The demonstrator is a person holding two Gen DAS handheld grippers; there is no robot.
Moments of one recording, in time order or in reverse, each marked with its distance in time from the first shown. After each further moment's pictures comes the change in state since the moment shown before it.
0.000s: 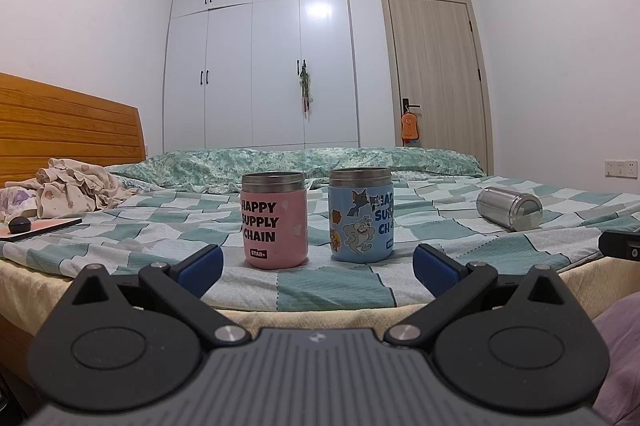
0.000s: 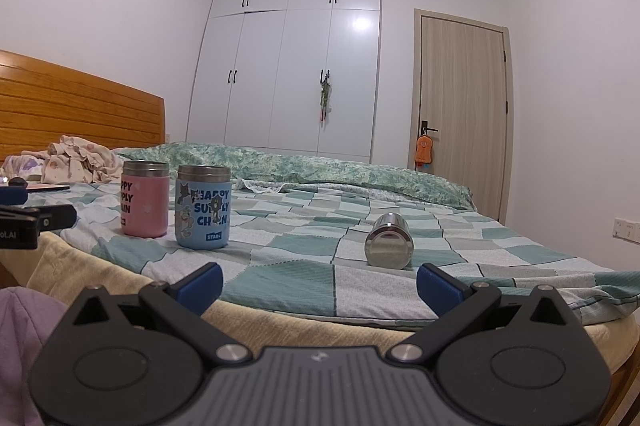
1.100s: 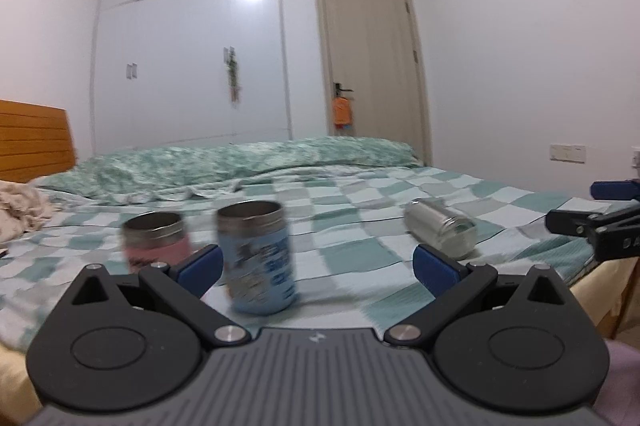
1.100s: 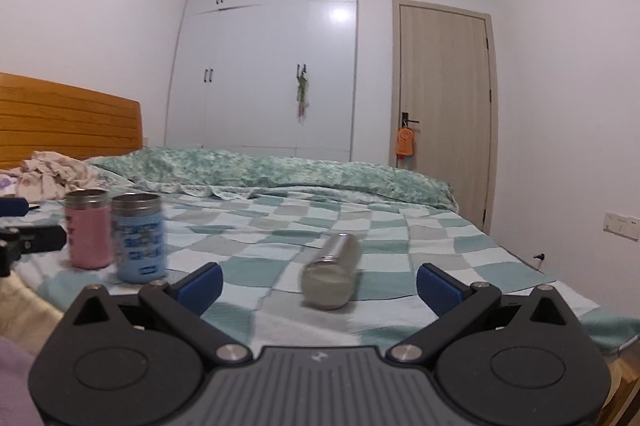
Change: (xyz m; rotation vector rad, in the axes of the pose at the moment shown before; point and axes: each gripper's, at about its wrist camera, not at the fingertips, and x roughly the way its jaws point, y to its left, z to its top) left arm 0.065 -0.072 0.062 0.066 0.068 -0.213; right arm 0.050 -0.095 0.045 0.039 0.042 -0.047
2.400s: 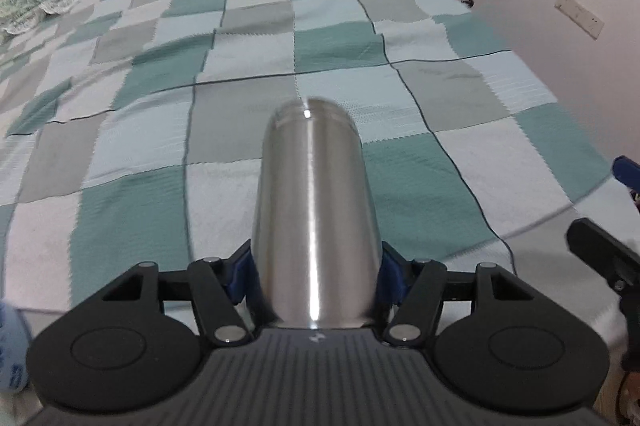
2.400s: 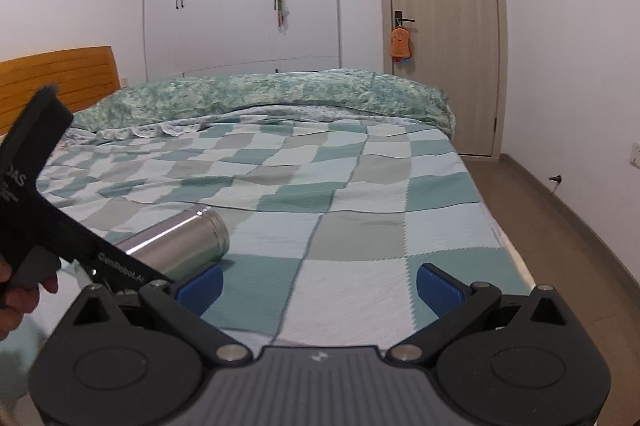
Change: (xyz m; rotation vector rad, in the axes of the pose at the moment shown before) left arm 0.310 -0.143 0.052 -0.078 0.810 -0.157; right arm 0.182 -0.168 0.026 0.085 0.302 0.085
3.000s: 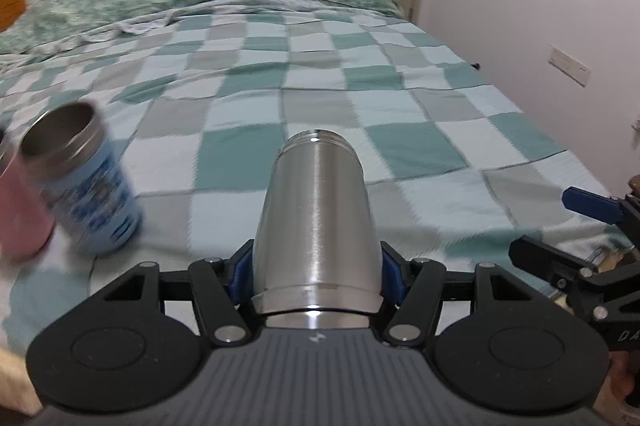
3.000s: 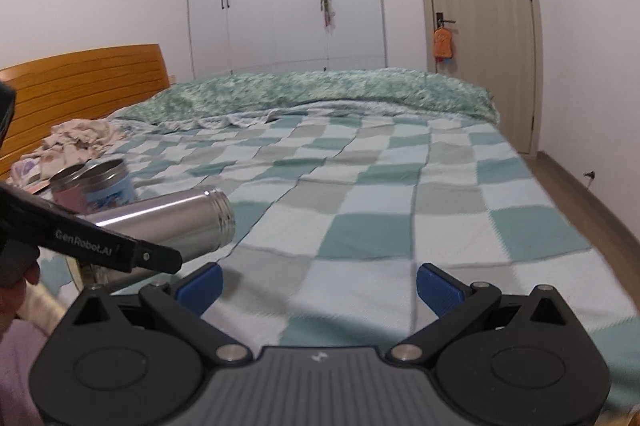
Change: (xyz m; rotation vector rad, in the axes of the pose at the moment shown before) left arm -0.116 0.036 -0.127 -0.073 -0.225 0.053; right arm -0.085 0.099 -0.045 -0.010 0.020 0.117
